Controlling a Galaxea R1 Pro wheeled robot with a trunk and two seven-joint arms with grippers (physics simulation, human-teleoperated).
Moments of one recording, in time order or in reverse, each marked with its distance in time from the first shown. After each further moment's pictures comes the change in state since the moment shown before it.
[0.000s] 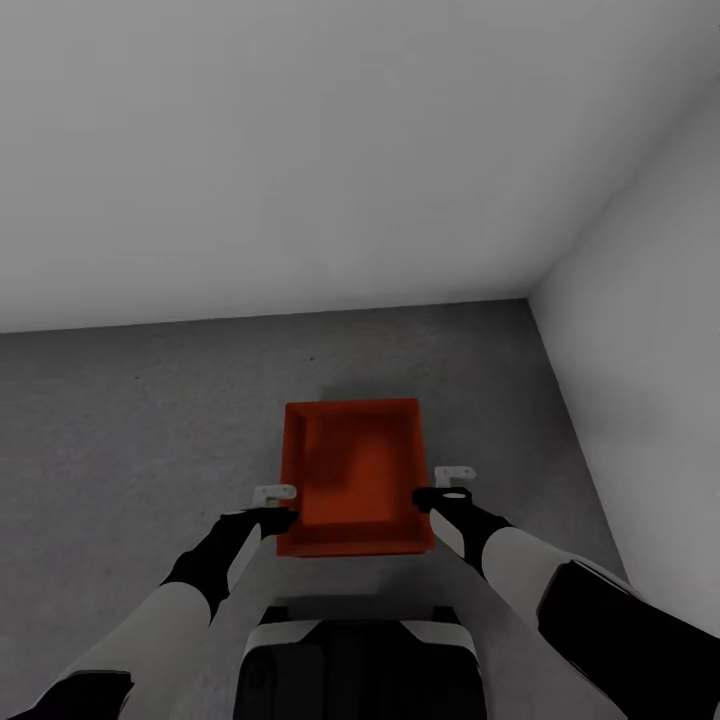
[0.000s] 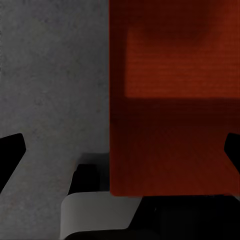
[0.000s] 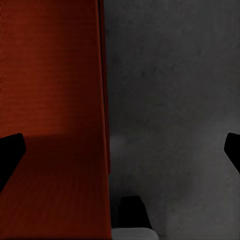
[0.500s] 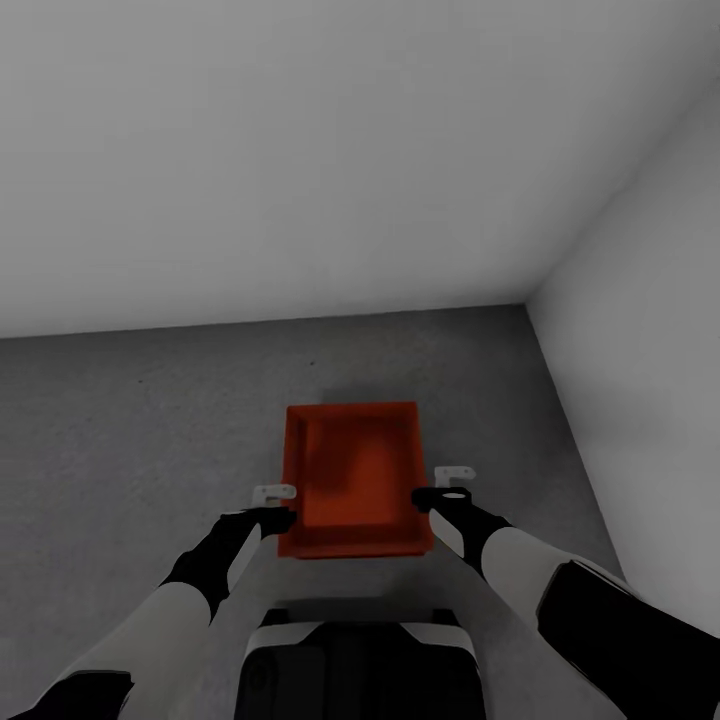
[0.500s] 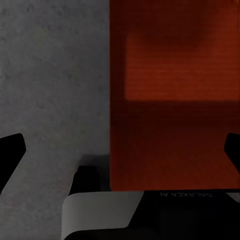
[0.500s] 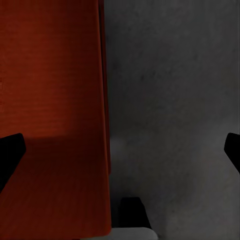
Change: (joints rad) left arm 0.000 0.000 0.000 0.000 0.000 -0.002 0.001; right arm 0.000 0.001 0.000 0.000 -0.001 -0.002 -0.001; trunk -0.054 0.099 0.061
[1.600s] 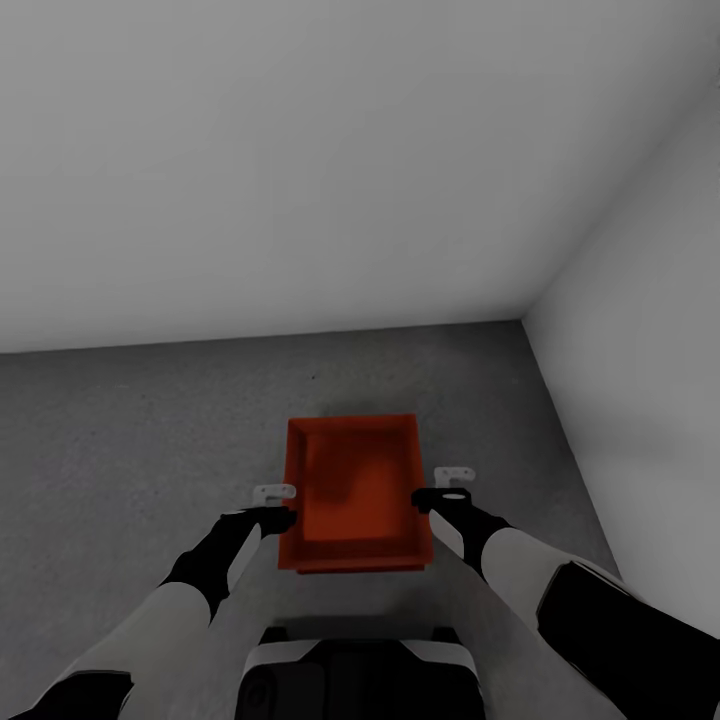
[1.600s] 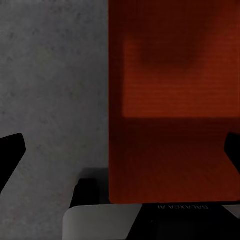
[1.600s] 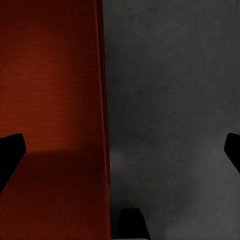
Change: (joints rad) left arm 0.000 0.000 0.000 -0.001 0.000 -0.003 -0.001; right arm 0.002 0.000 0.000 0.000 0.000 0.000 0.000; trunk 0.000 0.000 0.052
